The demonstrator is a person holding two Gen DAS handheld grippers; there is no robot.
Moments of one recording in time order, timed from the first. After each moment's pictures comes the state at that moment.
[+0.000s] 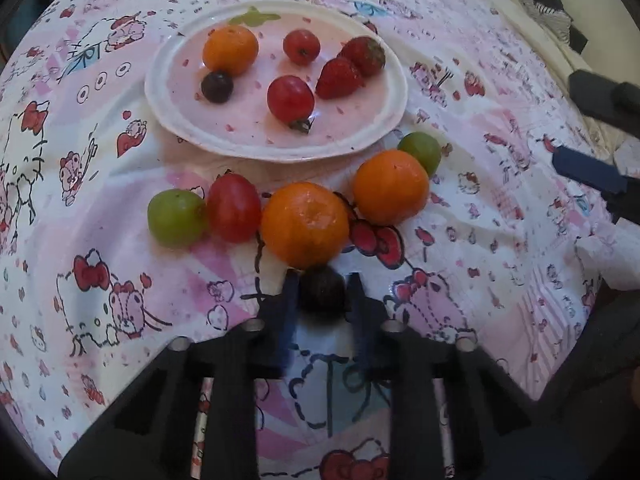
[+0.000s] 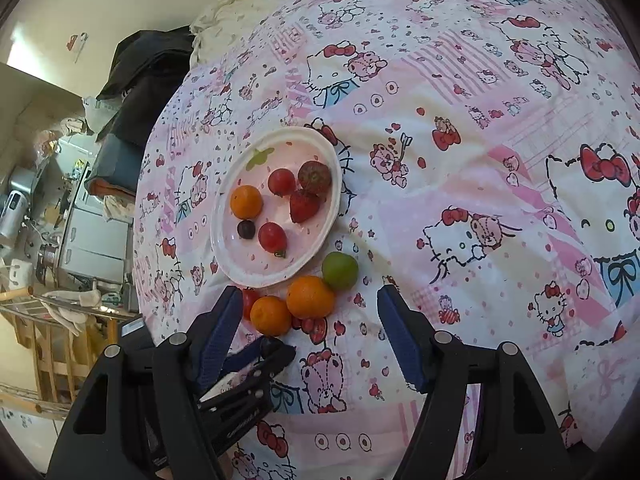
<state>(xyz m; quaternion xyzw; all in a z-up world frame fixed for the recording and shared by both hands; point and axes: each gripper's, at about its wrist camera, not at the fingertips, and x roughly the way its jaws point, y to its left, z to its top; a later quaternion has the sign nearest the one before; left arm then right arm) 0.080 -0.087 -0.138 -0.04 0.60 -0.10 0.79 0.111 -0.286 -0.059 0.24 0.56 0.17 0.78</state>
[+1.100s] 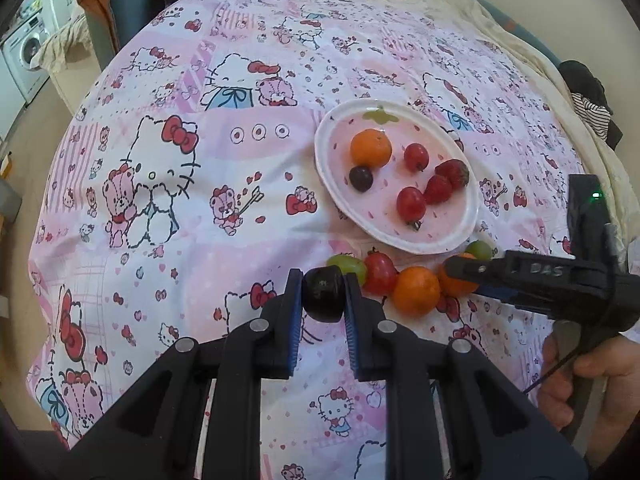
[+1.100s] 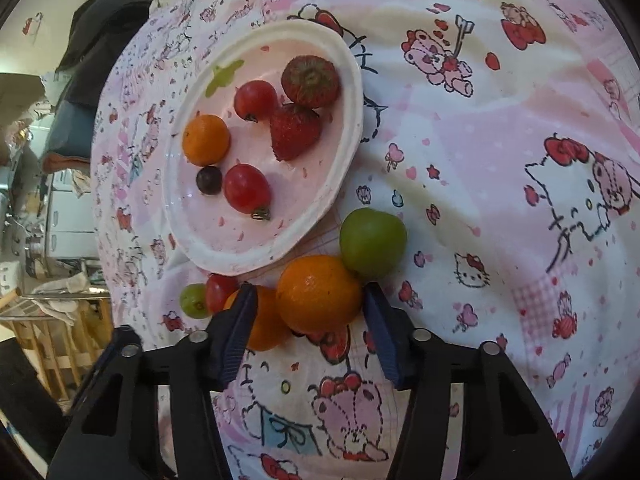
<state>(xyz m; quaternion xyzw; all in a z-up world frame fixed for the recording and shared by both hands) 0.068 0.007 -0.072 -0.11 0.53 0.01 0.84 0.141 -0.221 -0.146 0.23 0.66 0.15 0.70</state>
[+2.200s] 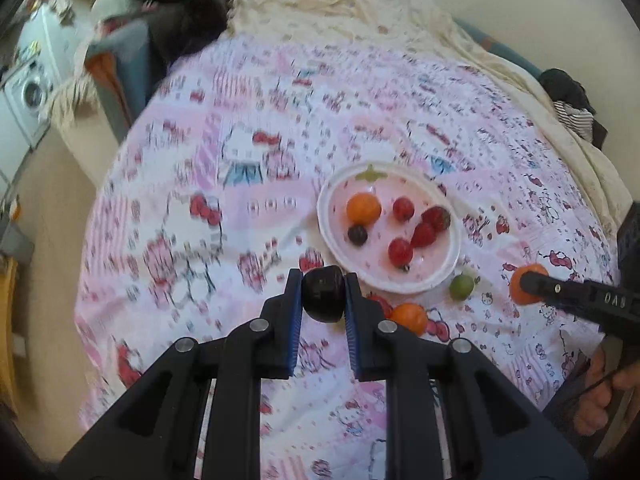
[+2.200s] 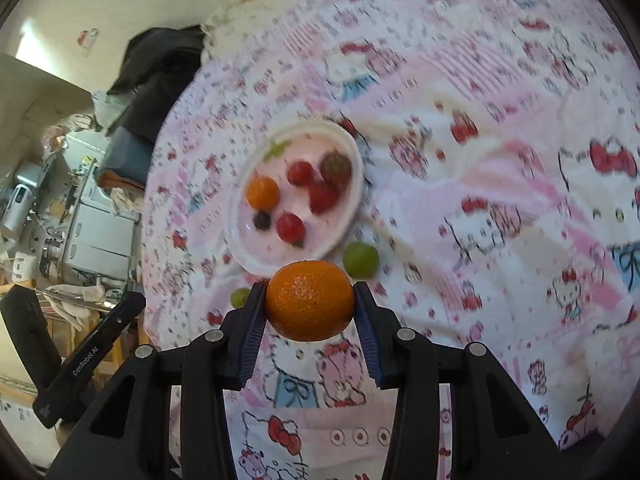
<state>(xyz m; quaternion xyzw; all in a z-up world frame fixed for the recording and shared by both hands) 0.068 0.016 -0.003 -0.05 0.47 0.00 0.88 0.100 -0.269 -0.052 0.24 0.54 0.19 0.78</state>
